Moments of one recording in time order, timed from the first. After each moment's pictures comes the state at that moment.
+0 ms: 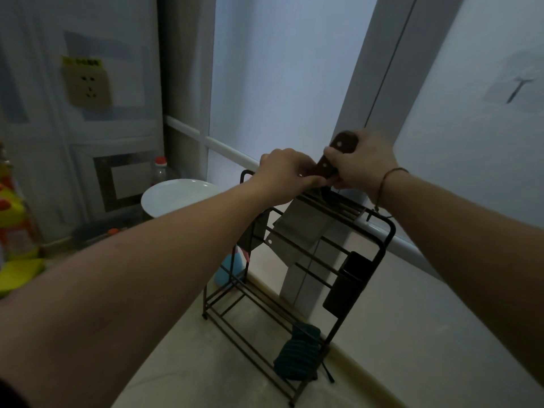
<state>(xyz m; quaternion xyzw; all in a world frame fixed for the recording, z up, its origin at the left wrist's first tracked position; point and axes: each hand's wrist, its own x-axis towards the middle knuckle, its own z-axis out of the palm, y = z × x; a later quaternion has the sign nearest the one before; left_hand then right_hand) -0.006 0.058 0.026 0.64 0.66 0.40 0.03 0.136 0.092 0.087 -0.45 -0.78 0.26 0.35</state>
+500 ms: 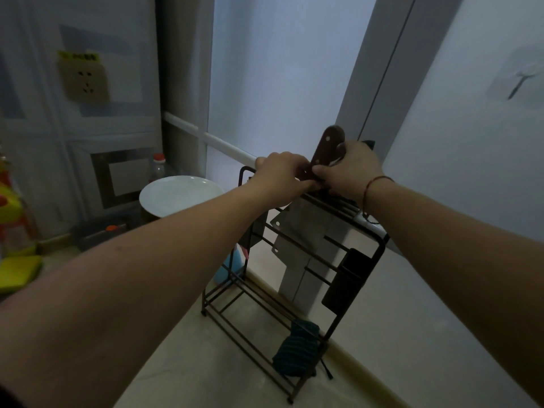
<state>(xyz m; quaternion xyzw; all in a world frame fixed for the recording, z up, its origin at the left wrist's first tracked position) -0.006 0.064 0.013 0.62 0.68 0.38 0.01 0.129 0.098 0.066 -0.46 -0.81 0.19 0.31</state>
